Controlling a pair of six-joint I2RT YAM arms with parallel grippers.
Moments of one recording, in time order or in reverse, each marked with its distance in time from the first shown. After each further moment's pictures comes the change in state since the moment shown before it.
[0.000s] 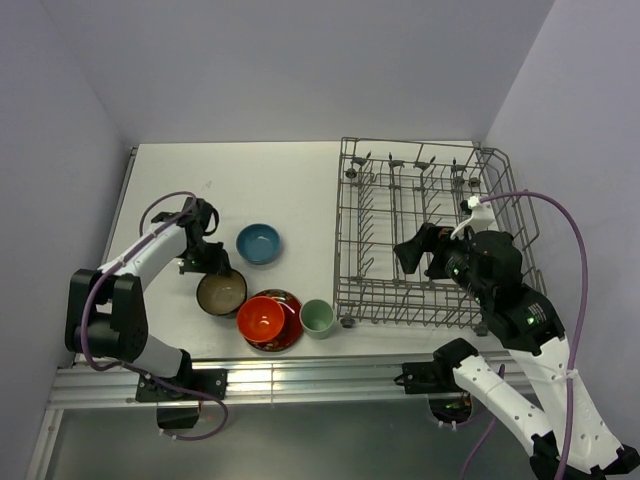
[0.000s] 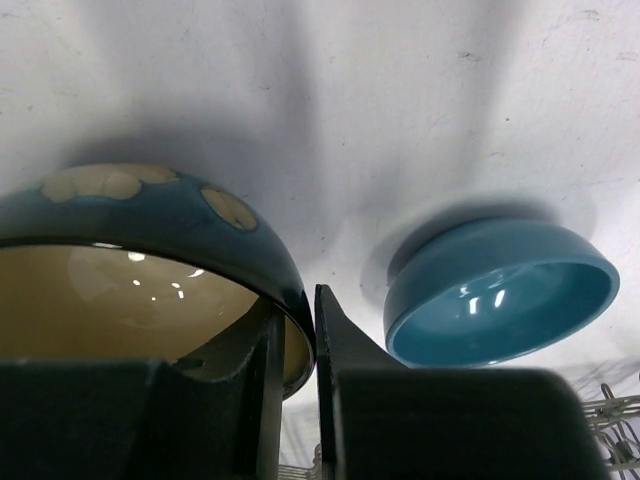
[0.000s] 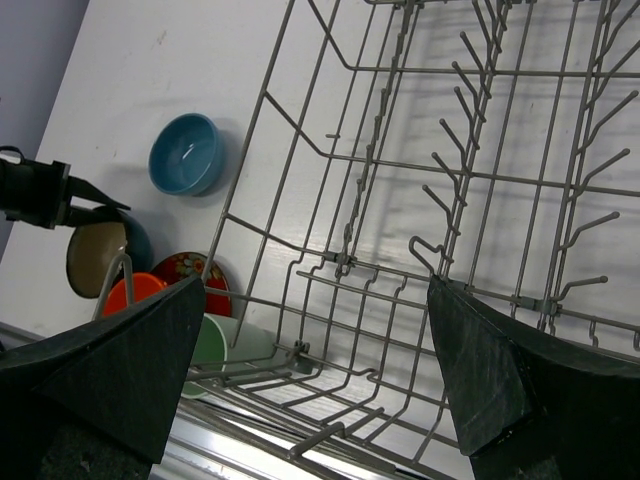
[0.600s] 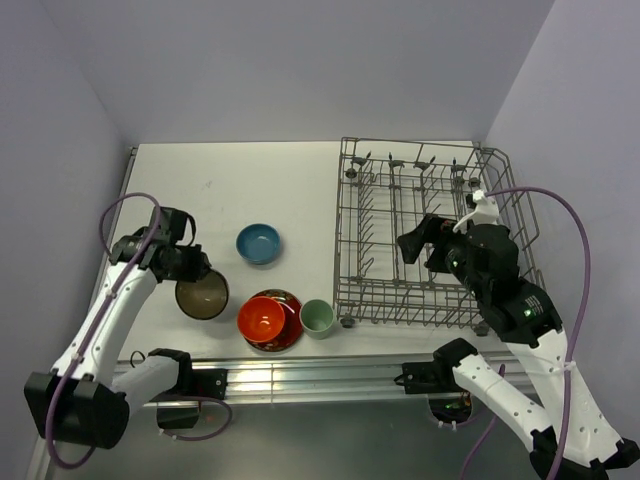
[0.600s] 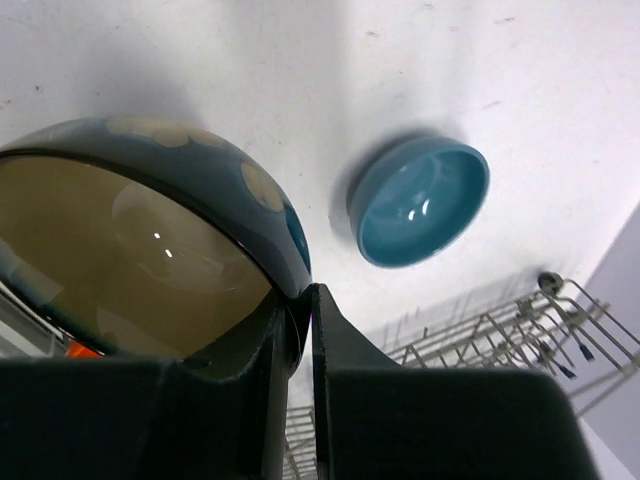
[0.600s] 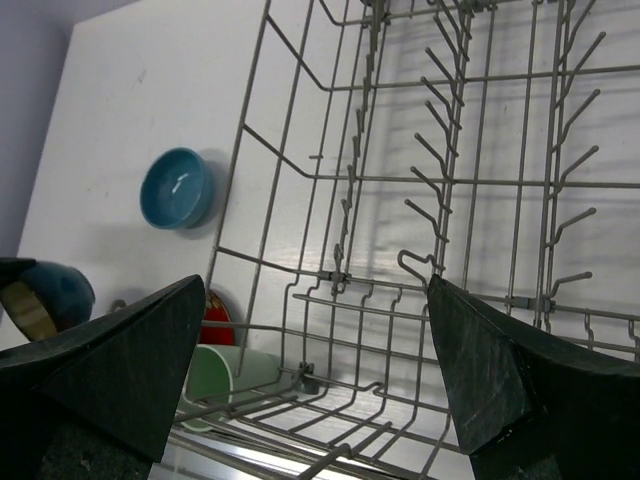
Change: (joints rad) left arm 0.001 -0.433 -0.008 -0.173 -0.117 0.000; right arm 0.000 0.045 0.020 0.001 0.087 0.064
